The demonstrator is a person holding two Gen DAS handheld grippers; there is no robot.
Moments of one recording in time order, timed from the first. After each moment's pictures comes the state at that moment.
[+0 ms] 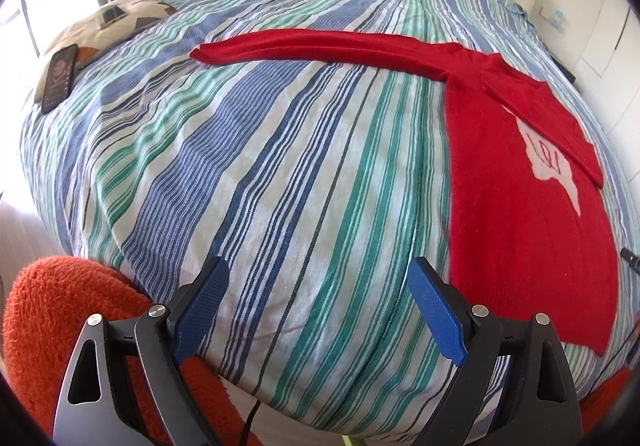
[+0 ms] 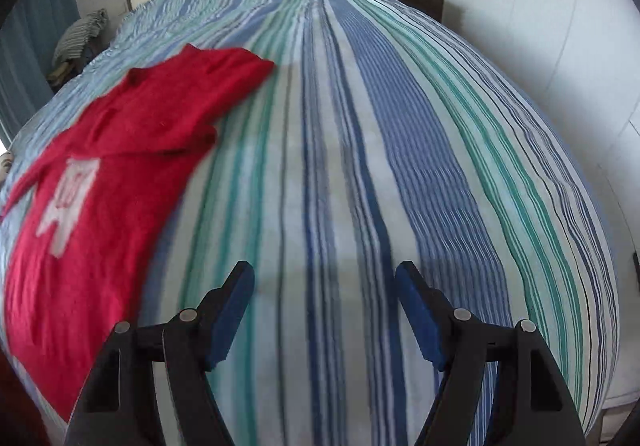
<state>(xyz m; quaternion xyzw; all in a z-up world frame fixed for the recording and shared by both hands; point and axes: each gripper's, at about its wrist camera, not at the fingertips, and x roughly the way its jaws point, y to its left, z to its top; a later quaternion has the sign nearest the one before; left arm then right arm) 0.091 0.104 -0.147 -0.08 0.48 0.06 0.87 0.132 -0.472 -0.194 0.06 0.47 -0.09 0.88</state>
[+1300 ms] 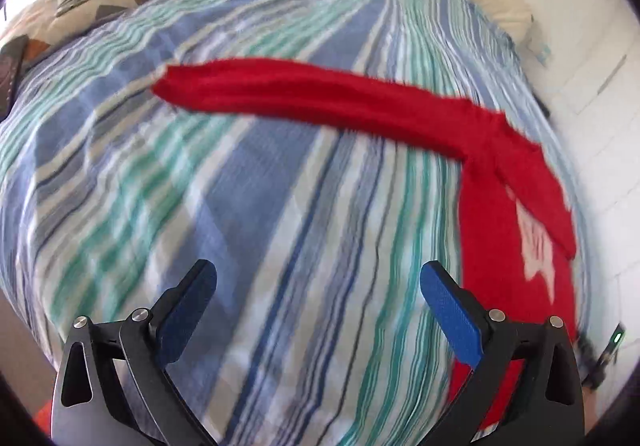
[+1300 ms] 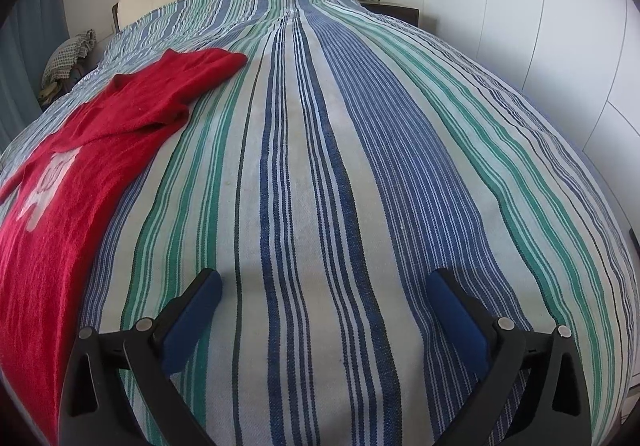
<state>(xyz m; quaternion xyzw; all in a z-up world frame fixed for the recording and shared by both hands) 0.196 0.194 -0.134 -0.20 0.47 0.01 0.86 0.099 -0.474 -0.219 0.07 0.42 -0.11 0.90</state>
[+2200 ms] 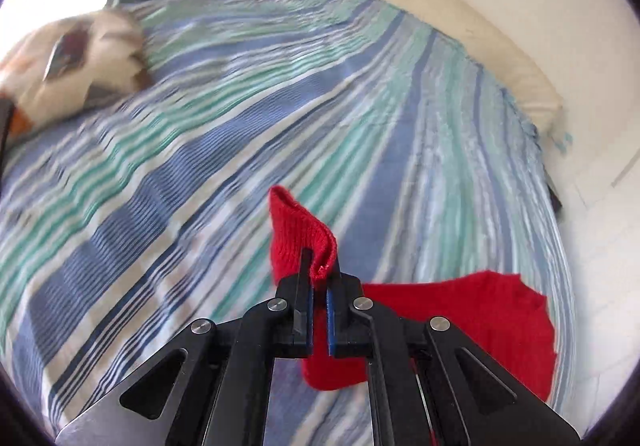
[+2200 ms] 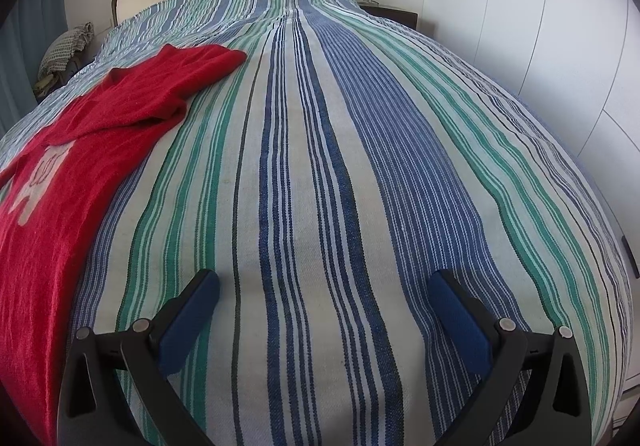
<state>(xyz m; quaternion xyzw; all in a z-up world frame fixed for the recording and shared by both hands) 0.350 0.216 -0.058 -0.21 0.39 0.03 0.90 0.103 -0.472 -0.220 0.05 0.42 -0.12 0.90</state>
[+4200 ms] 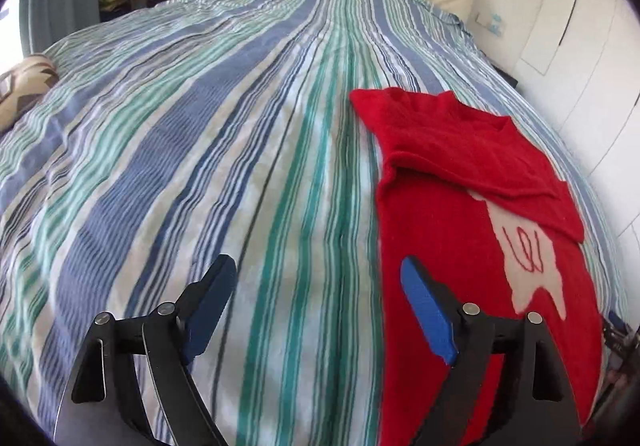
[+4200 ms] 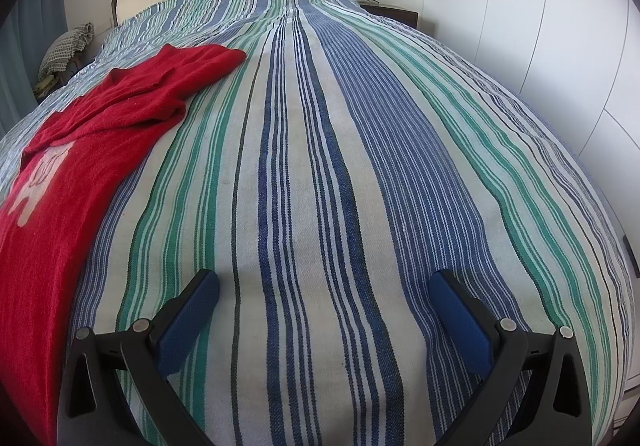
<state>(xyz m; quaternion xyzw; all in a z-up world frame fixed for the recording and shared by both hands) 0.215 0.071 -0.169 -0.08 0.42 -0.06 0.90 0.105 -0.472 -0.222 0.05 0.42 -0.12 0.90</state>
